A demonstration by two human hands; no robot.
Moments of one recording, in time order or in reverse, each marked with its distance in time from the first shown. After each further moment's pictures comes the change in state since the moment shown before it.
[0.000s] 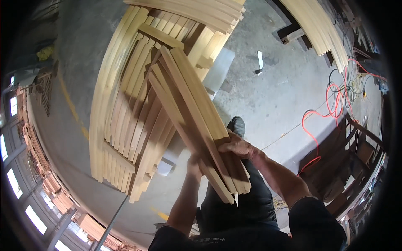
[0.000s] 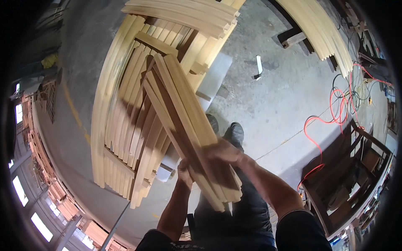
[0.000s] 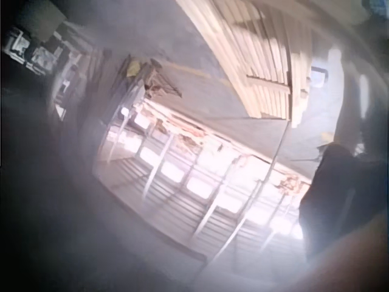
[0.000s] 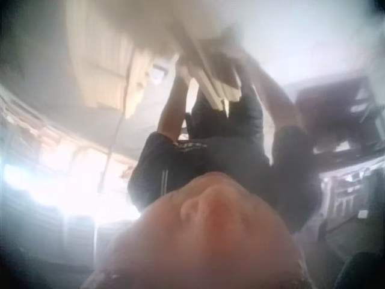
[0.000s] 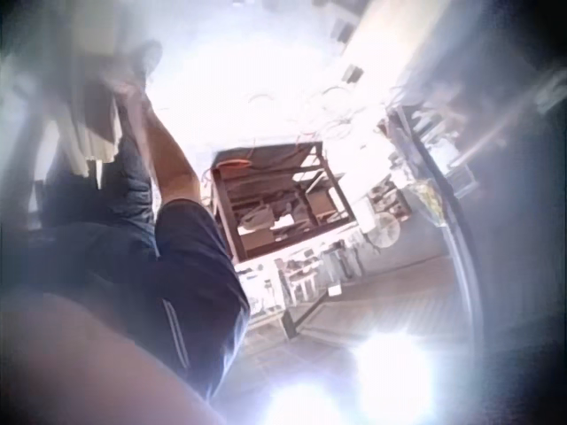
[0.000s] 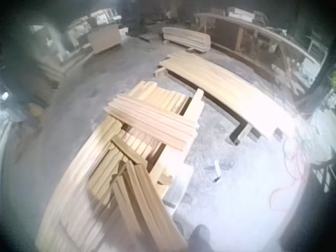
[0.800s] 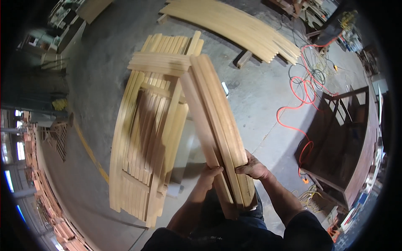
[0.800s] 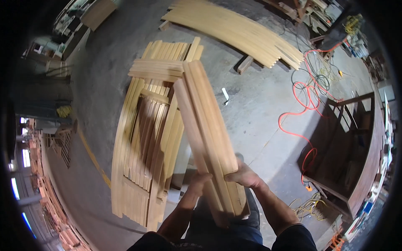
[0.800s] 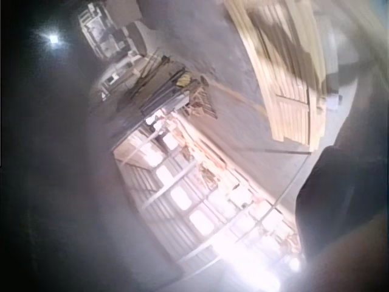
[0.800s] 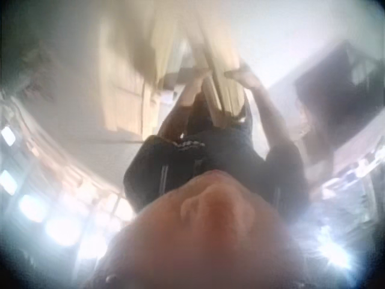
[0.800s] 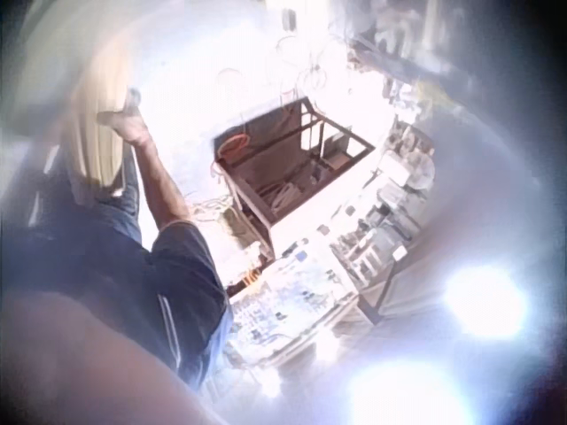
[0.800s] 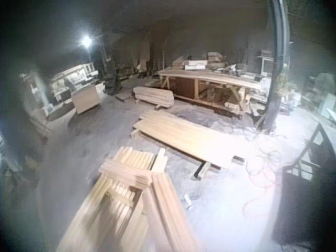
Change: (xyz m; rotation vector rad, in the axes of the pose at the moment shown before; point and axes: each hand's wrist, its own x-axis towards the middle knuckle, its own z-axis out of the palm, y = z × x) left_hand -0.214 -0.058 0.139 0.540 -0.488 -0.044; right_hand -0.350 -0.019 0.070 0.208 0.170 -0.404
